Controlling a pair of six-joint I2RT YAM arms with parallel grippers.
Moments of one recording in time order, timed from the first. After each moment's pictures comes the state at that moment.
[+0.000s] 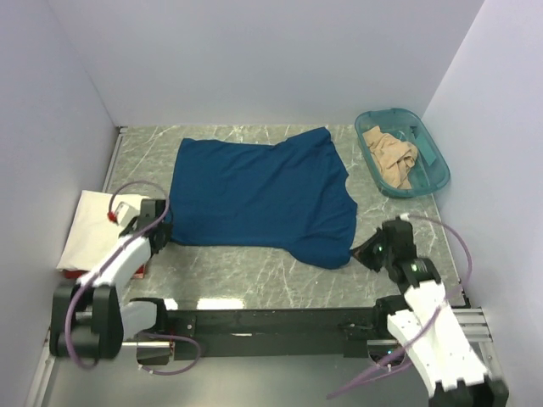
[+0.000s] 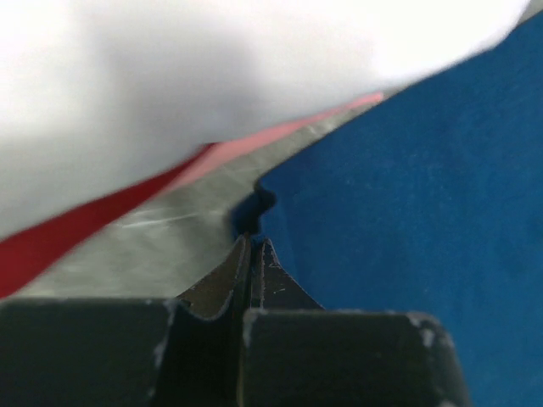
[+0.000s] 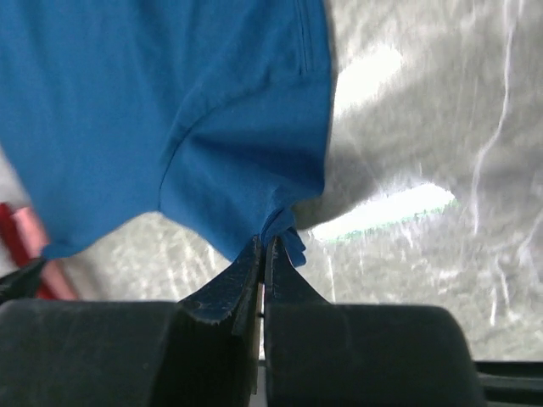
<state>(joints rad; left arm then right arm) -0.03 1.08 0.49 -0.34 -0.40 -1.10 0.15 0.53 0.44 -0.74 -0.09 0.93</state>
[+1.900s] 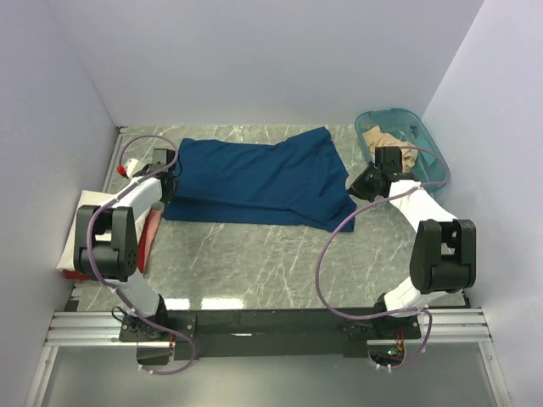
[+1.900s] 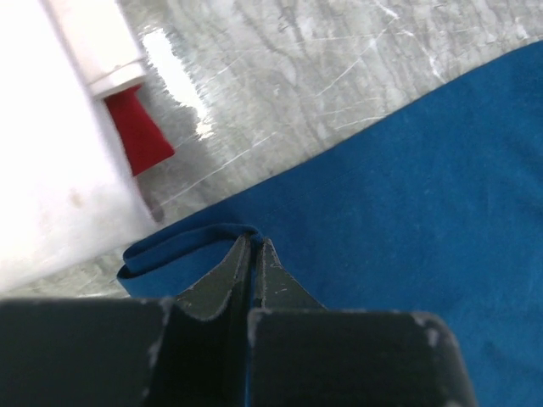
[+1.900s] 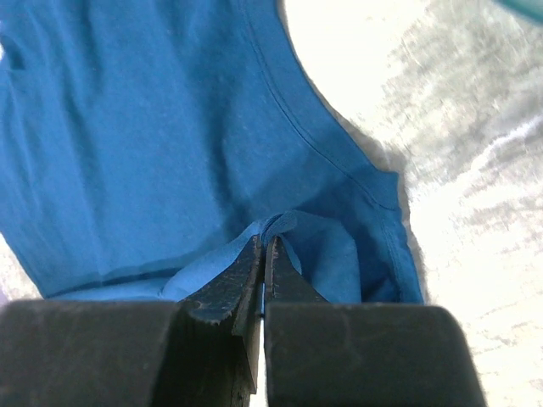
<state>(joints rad) -0.05 1.67 1.07 -0.40 -0.48 -1.15 0.01 1.56 1.04 -0.38 -0.12 0.75</state>
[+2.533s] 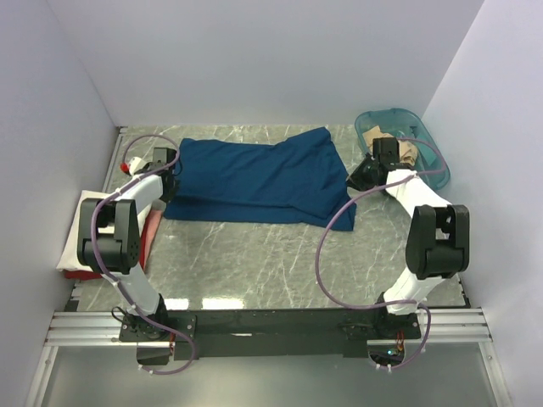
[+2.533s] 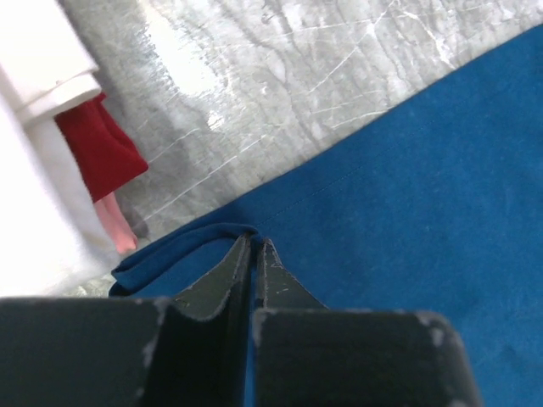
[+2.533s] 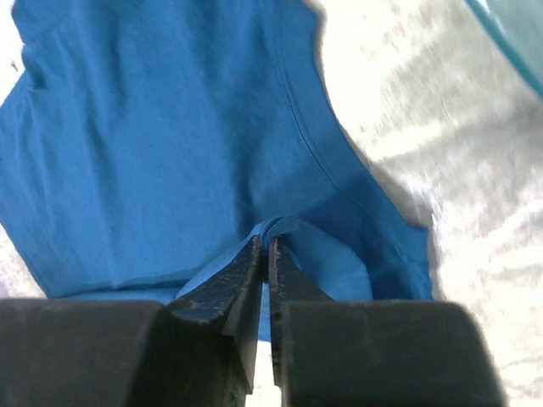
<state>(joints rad) -0.04 1.74 1.11 -0.38 -0.44 -1.09 0.01 1.67 1.15 -0.38 -0.14 0.73</state>
